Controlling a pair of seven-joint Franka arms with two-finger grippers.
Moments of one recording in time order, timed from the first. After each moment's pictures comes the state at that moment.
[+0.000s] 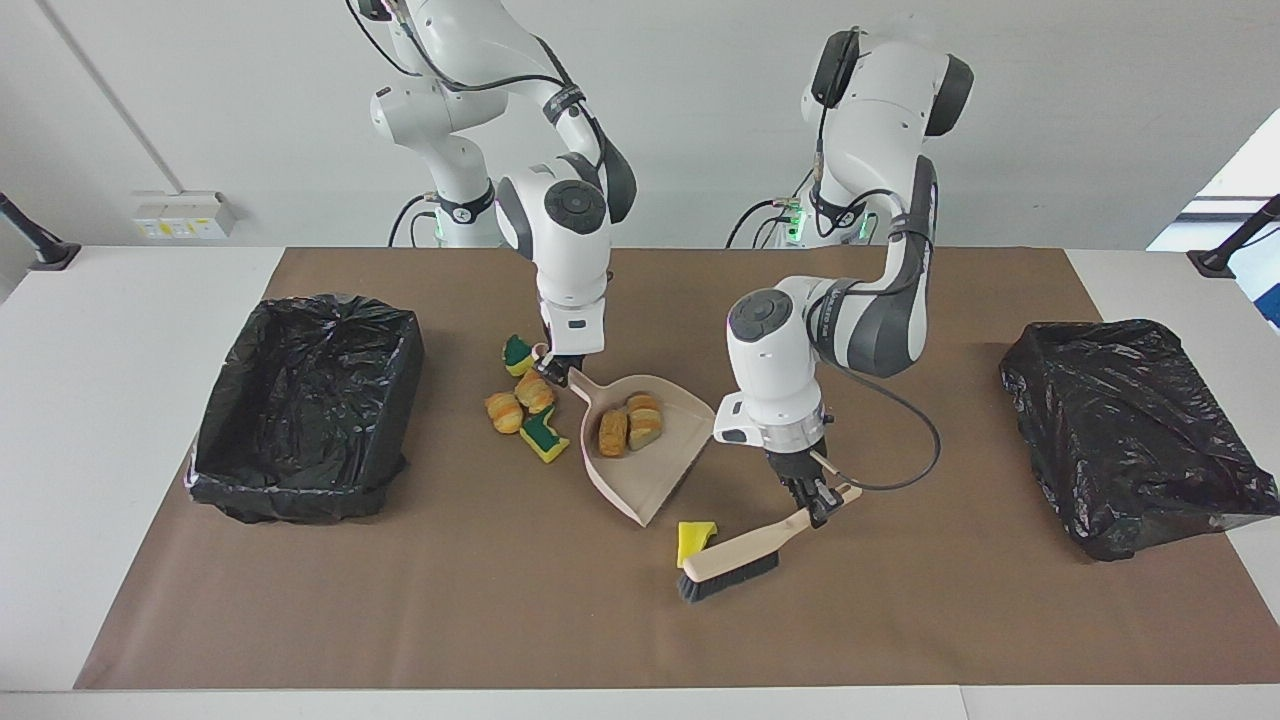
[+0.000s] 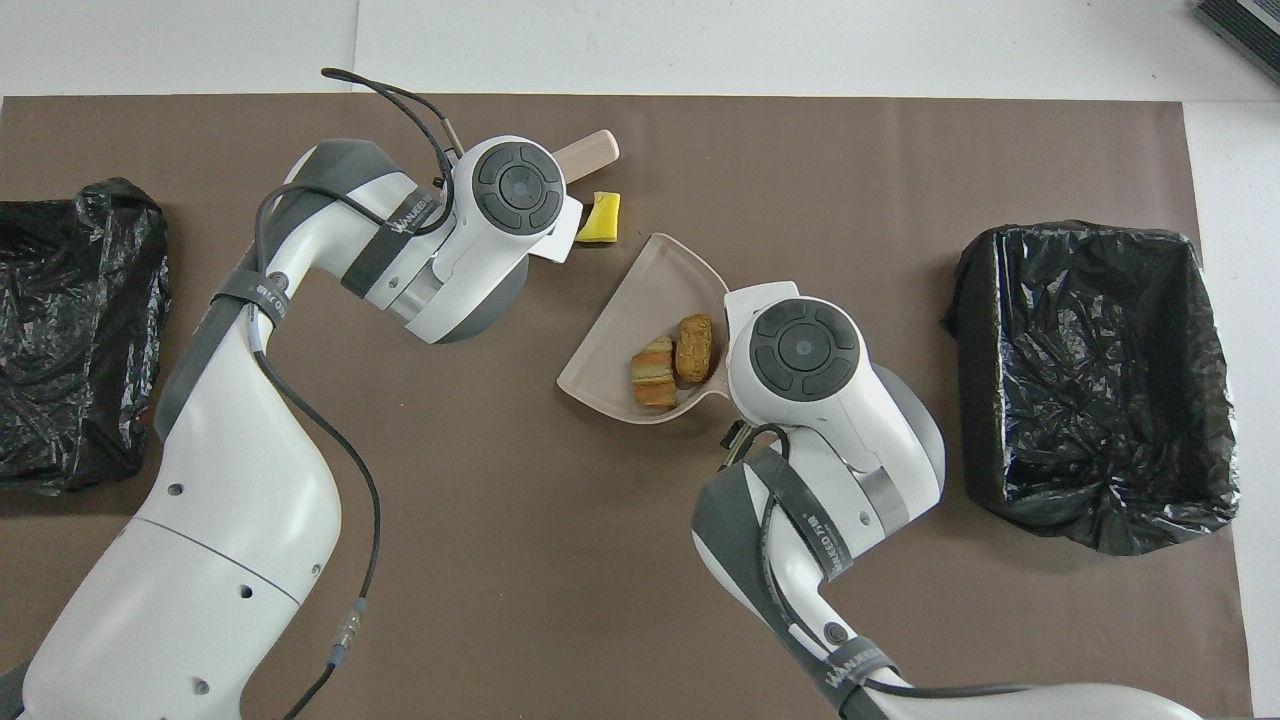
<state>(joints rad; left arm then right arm) -0.38 0.73 -0.10 -1.27 0.58 2.10 0.43 0.47 0.21 0.01 -1.94 -0.11 2.09 -0.40</state>
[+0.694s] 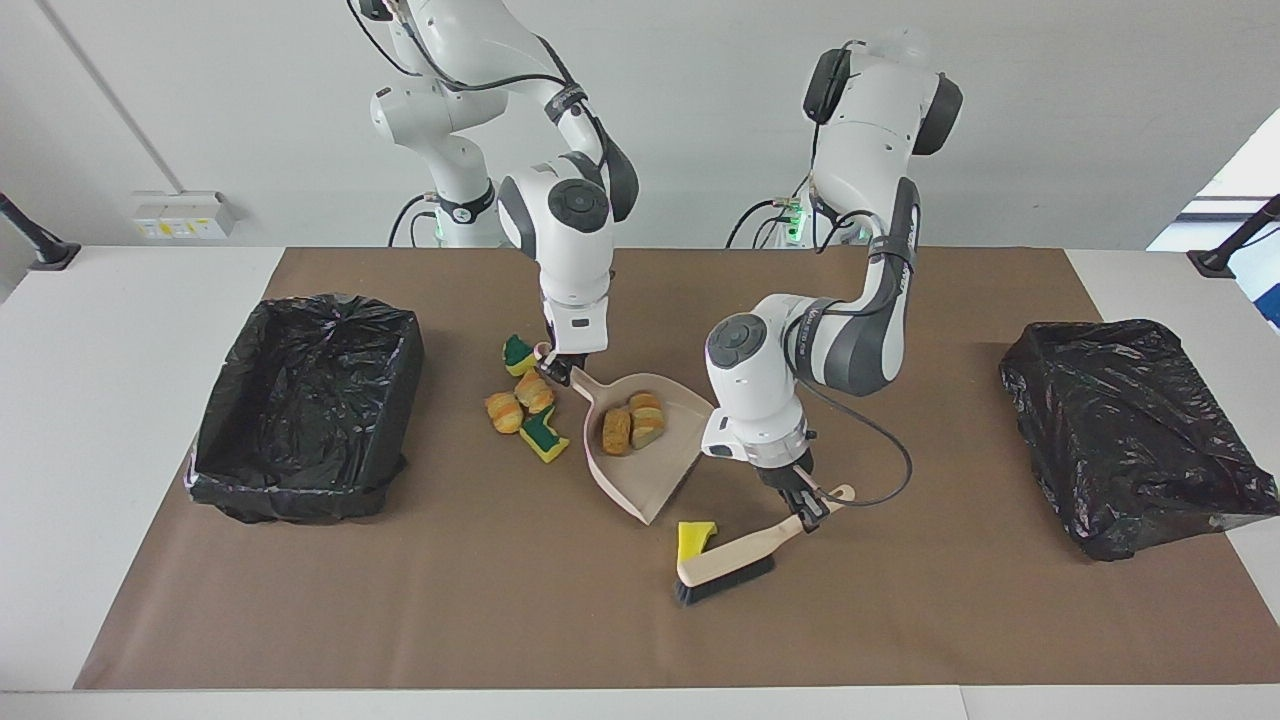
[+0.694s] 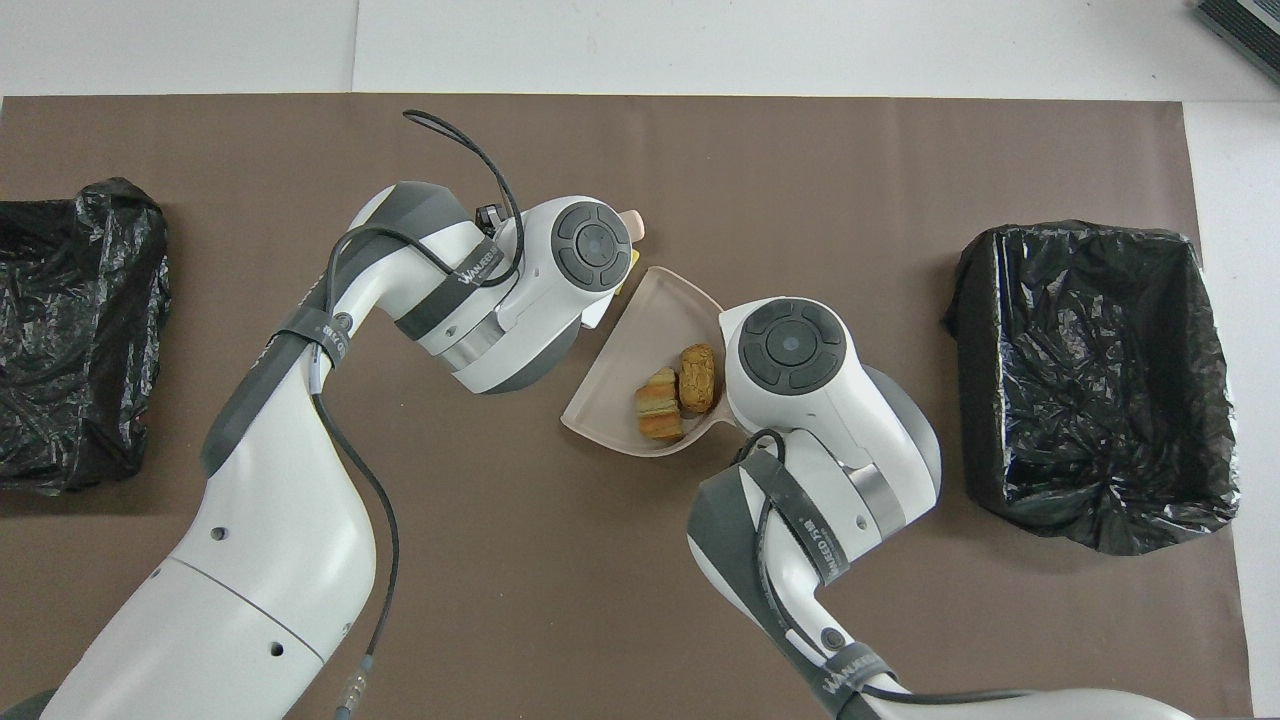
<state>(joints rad) -0.45 0.60 -0.13 -1.46 0.60 1.98 0.49 0.48 0.21 0.01 -1.94 -0.10 1.96 -0.47</state>
